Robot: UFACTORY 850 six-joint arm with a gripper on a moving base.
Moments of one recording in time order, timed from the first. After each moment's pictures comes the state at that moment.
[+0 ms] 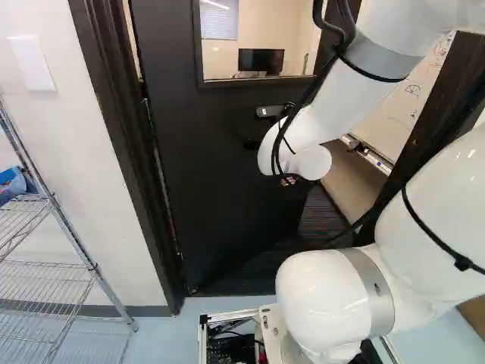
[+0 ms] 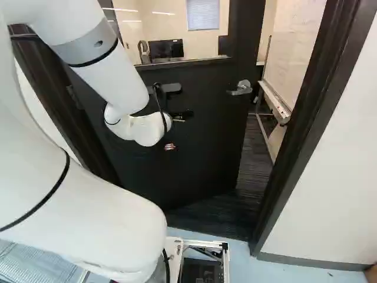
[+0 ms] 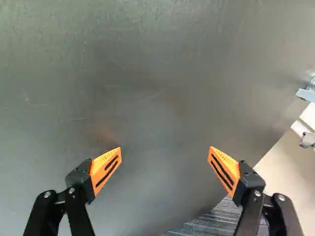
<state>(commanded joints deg) -2.2 11.7 -18.9 -6.2 43.7 0.0</state>
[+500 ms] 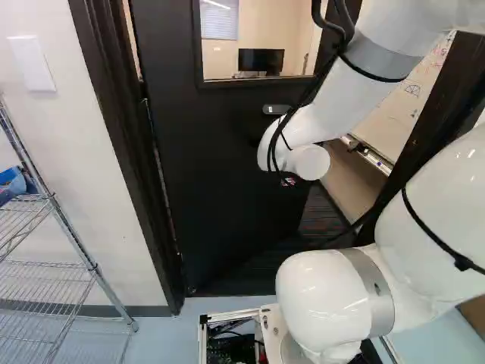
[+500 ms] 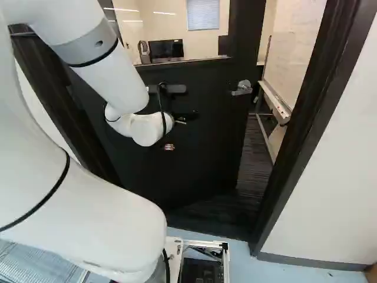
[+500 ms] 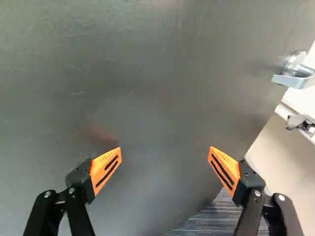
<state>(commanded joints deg) -2.1 11.7 -19.0 4.7 43.7 0.0</state>
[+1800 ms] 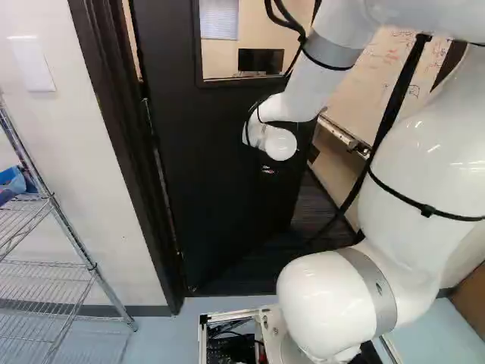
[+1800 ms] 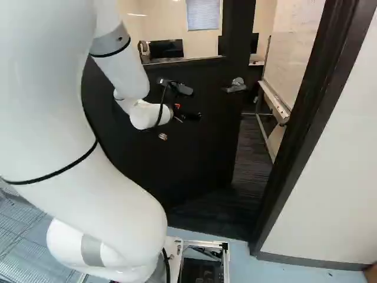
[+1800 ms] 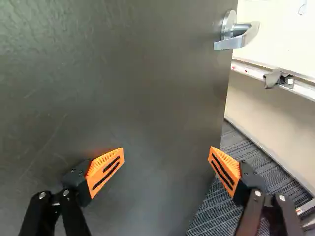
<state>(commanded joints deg) 4.6 -1.2 -31.3 29.0 43.7 0.0</state>
